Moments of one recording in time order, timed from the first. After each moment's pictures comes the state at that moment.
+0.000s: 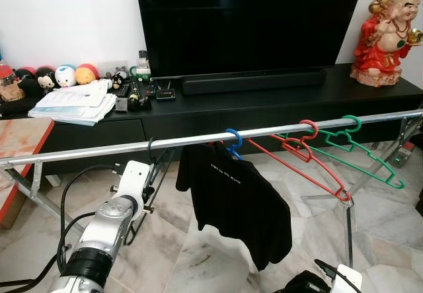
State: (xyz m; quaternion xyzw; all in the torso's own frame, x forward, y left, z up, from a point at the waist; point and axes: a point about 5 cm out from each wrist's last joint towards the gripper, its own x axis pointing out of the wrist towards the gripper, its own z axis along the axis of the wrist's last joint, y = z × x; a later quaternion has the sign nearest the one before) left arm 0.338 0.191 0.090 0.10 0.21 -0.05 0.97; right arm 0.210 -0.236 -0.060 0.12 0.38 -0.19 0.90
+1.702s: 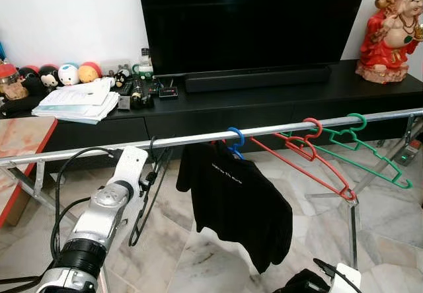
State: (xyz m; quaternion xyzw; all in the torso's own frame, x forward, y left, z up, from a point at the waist) left arm 0.351 0.200 0.106 0.10 0.17 -0.02 0.98; right arm 0.212 -0.236 -0.060 0.11 0.38 -0.19 0.90
